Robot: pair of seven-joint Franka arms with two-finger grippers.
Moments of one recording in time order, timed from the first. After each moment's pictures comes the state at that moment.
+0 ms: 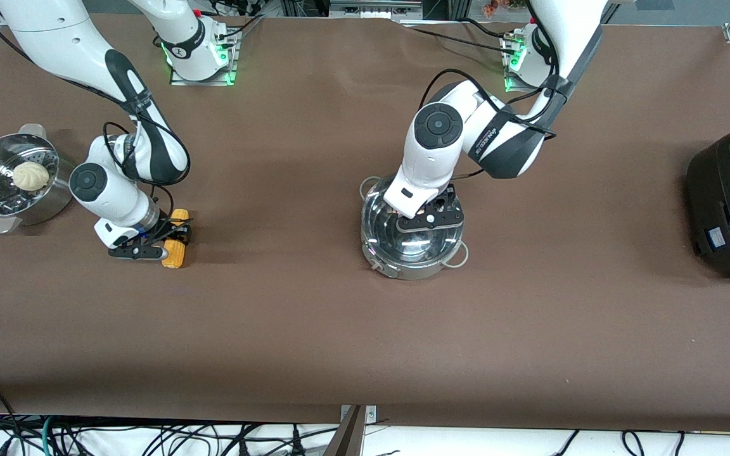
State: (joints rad) left arm -0.35 0.51 -0.35 -1.60 0.17 2.06 -0.88; right arm 0.07 0.47 -0.02 -2.14 0.01 2.65 0.06
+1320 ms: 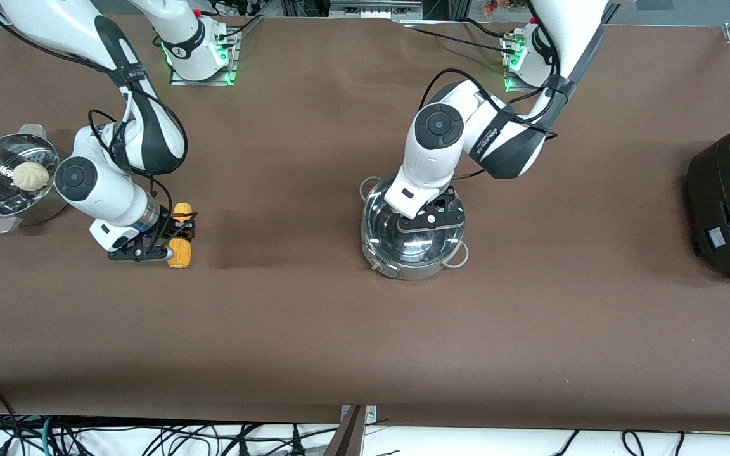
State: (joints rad) left arm -0.34 0.51 -0.35 -1.59 0.17 2.04 -0.87; right arm 0.08 0.37 0.07 -1.98 0.01 2.34 0.10
